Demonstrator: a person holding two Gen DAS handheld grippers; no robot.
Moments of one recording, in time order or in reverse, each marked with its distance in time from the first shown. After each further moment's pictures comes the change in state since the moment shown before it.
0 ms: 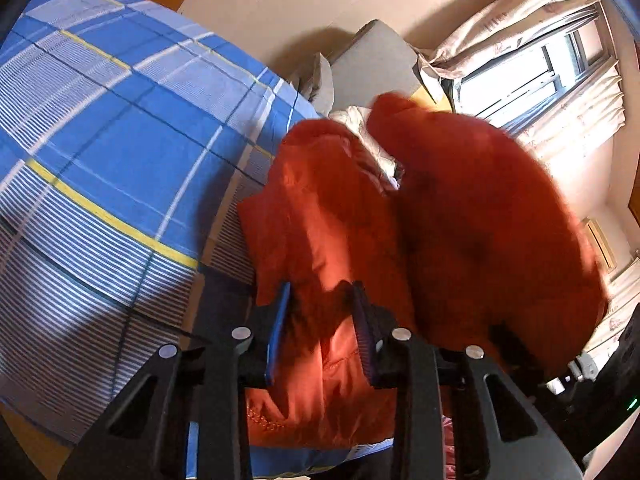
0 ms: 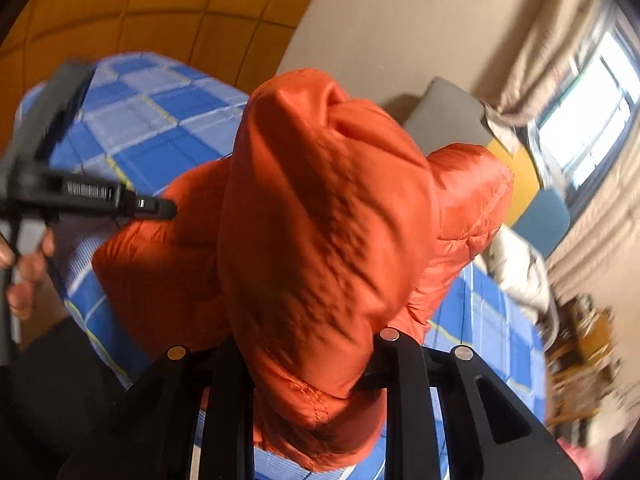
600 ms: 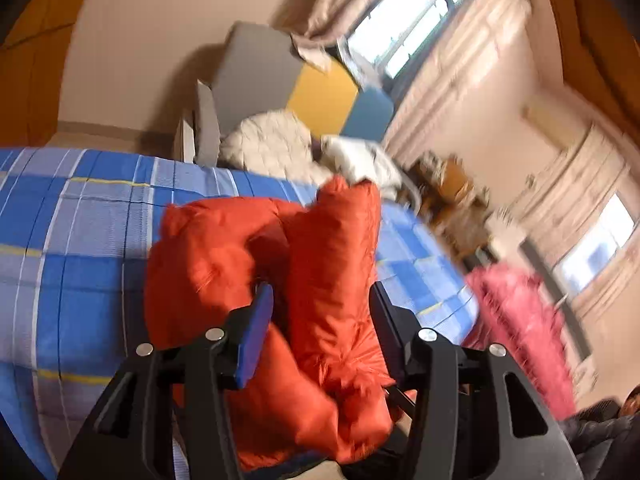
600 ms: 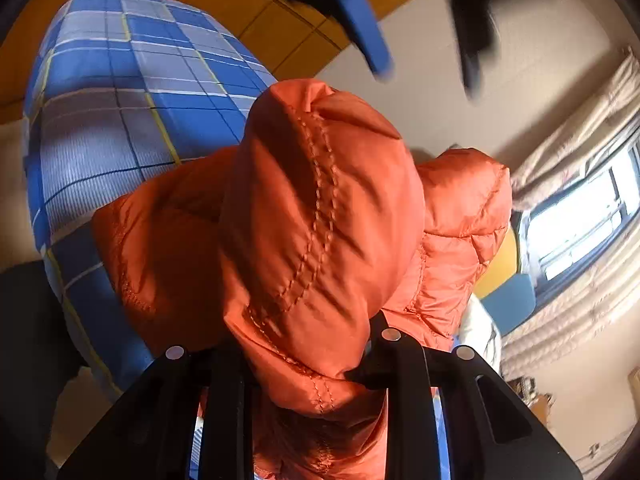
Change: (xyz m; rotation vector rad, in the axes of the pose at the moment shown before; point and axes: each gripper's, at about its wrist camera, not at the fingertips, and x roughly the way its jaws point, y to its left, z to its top) left arm -0.033 -0.132 0.071 0.455 0.108 -0.109; right arm 0.005 0.070 -0.021 -0.281 -0.113 -0.125
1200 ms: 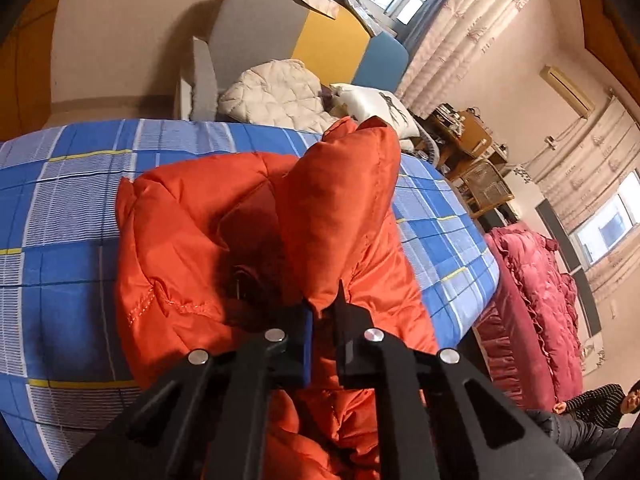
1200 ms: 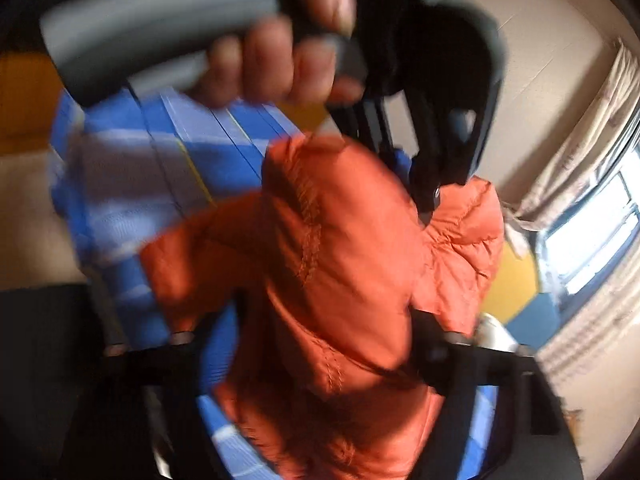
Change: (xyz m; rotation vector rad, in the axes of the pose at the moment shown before) left arm 0.056 -0.011 0.004 -0.001 0.165 0.050; right arm -0.057 -0.023 -0.020 0.103 -0.203 0.167
